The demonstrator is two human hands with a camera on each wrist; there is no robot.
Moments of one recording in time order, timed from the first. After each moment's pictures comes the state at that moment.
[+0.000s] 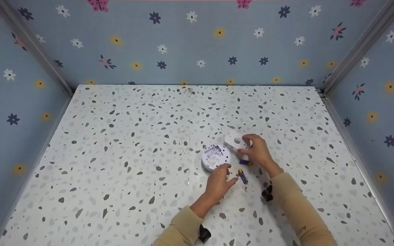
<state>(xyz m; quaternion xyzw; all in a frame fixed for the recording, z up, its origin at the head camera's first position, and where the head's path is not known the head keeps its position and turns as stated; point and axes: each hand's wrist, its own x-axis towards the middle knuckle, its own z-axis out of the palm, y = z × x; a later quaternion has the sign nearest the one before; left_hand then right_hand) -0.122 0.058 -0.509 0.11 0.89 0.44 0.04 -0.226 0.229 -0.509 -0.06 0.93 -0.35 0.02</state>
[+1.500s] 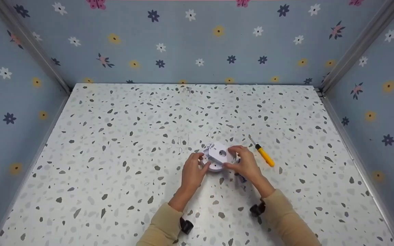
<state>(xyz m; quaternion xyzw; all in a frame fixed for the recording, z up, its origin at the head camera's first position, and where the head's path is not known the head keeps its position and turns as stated) -0.142 0.001 -0.514 0.04 0.90 0.43 -0.10 -0.171 0.185 -0.496 -0.14 0.92 -0.37 -0.03</state>
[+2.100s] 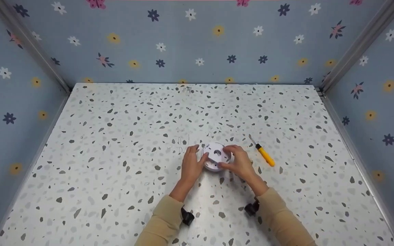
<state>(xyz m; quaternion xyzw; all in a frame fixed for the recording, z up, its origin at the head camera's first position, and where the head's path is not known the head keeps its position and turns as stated) -0.165 -0.003 -0.517 -0.01 0.90 0.43 -0.05 -0.174 0.169 -0.502 -0.14 0.92 -0.36 -0.02</state>
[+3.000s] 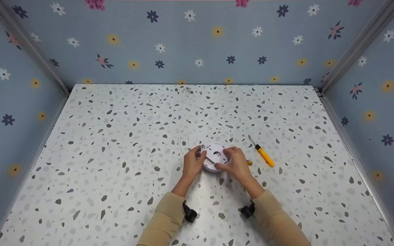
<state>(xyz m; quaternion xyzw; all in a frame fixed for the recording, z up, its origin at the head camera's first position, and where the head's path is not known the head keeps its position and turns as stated) -0.181 0.000 -0.529 -0.05 0.84 0.54 -0.01 -0.171 0.156 -0.502 -0.05 0.95 -0.32 0.01</state>
